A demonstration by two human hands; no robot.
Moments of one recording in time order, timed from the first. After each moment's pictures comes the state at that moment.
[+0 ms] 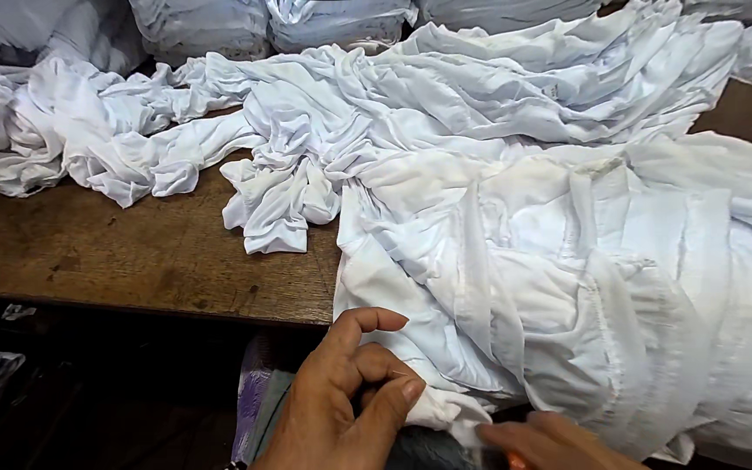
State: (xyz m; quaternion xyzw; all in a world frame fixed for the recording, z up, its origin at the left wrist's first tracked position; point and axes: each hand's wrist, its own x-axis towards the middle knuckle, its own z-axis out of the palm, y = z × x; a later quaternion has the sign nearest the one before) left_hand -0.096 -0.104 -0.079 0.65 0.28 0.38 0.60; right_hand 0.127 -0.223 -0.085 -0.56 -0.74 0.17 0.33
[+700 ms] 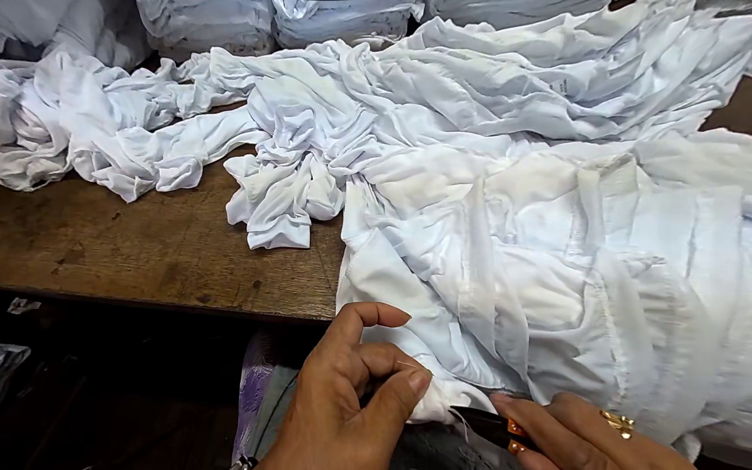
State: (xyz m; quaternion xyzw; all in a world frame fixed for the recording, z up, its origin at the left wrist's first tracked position) left_hand -0.089 -0.108 -0.076 0.61 0.30 0.39 0.63; right_hand 0.134 -0.213 -0.097 -0.56 -0.76 0.00 0.34
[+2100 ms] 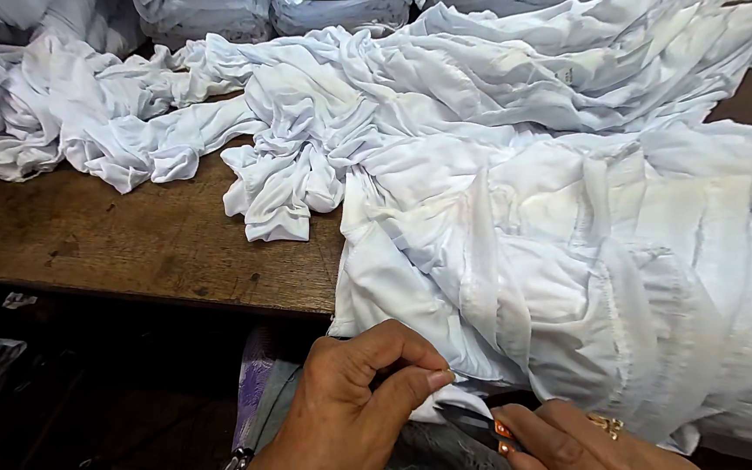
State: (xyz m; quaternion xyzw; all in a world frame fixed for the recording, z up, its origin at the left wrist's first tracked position) left_hand -0.086 -0.103 -0.084 0.68 0.25 0.41 0.55; right_hand 0.124 -0.219 -0.080 -0.58 -0.77 0.04 0.28
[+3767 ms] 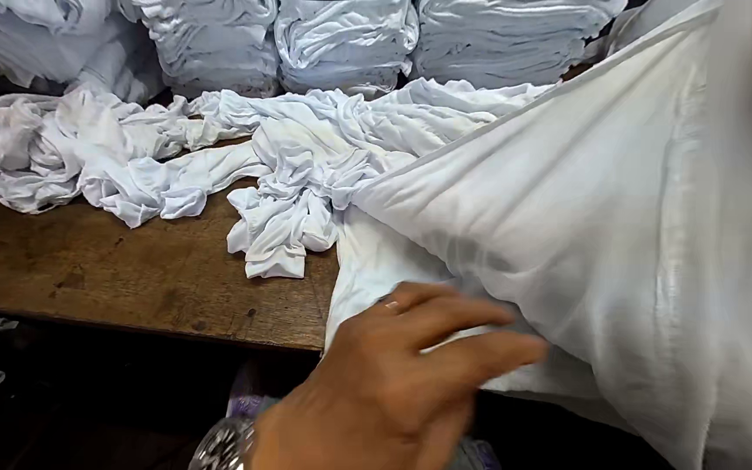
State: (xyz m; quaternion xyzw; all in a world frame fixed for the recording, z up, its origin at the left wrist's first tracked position) left_hand -0.051 -0.055 -0.041 0.87 0.10 0.41 0.24; right_hand 0.368 0.050 0.059 -0.65 -0.59 -0.10 0.46
